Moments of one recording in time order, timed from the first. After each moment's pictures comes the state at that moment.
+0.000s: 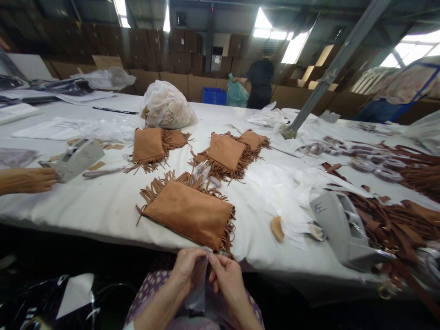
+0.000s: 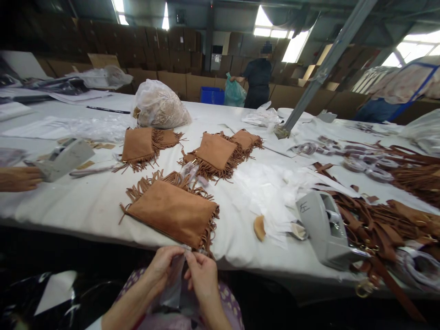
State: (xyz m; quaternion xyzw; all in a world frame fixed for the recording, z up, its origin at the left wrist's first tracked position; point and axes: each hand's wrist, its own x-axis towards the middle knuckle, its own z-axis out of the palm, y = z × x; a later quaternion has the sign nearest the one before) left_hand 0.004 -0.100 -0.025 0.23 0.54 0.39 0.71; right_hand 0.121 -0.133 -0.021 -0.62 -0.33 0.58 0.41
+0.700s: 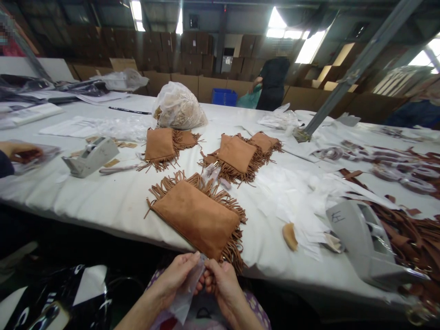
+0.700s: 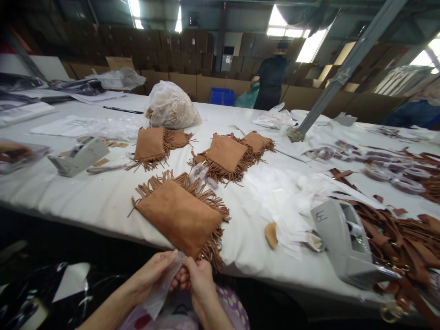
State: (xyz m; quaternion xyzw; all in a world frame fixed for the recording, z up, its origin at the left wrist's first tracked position) left_hand -0.044 -0.116 -0.021 0.29 0.49 0.30 0.76; right_hand 0.087 -0.124 -0.030 -0.56 -0.19 0.70 0.39
